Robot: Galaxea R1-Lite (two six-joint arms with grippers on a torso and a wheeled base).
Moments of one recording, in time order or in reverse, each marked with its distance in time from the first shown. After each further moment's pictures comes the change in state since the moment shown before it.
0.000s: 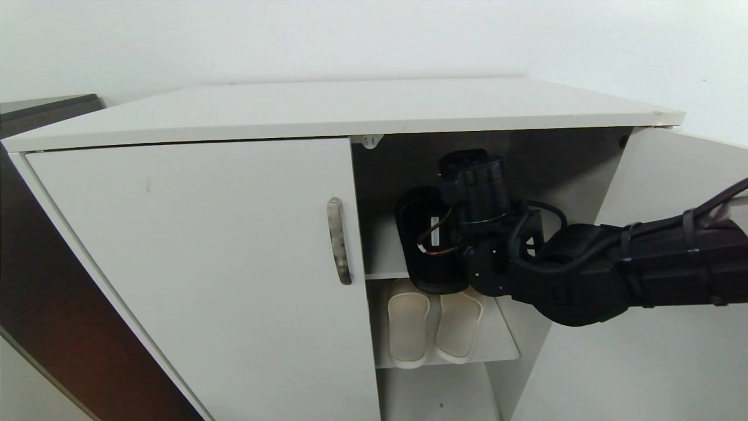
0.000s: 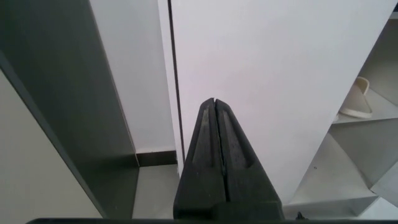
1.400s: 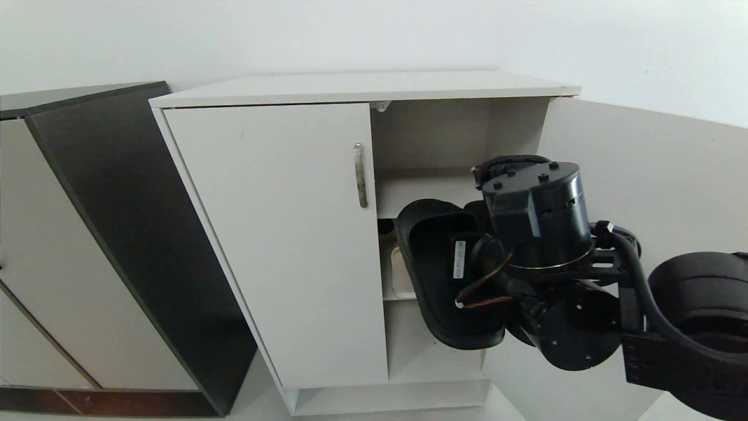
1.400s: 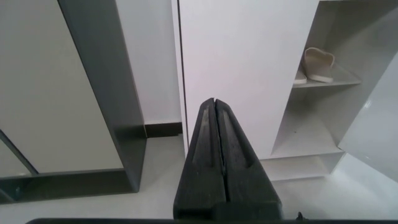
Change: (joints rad) left arm 0.000 0.000 0.000 0.000 0.000 0.002; right arm 0.149 -0.247 0.244 0.069 -0.048 0.153
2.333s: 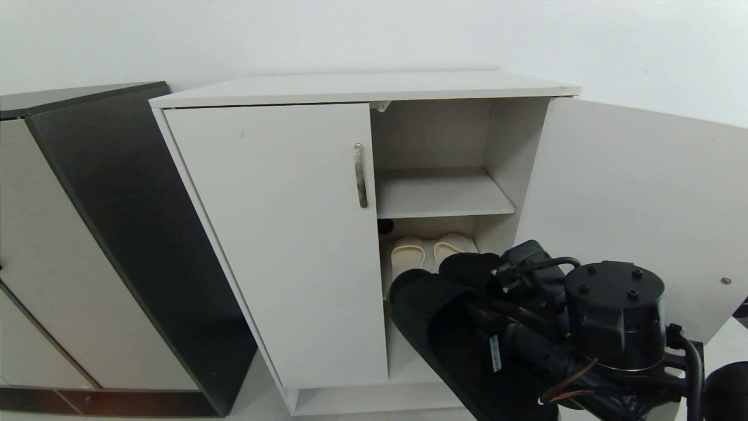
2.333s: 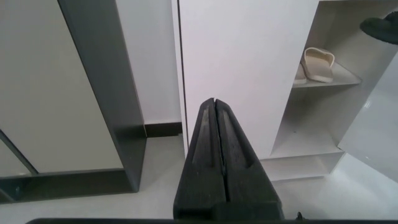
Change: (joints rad) left arm 0.000 0.000 0.000 0.000 0.001 -0.002; right arm -0.078 -0.075 0.534 -0.487 0.453 -0.240
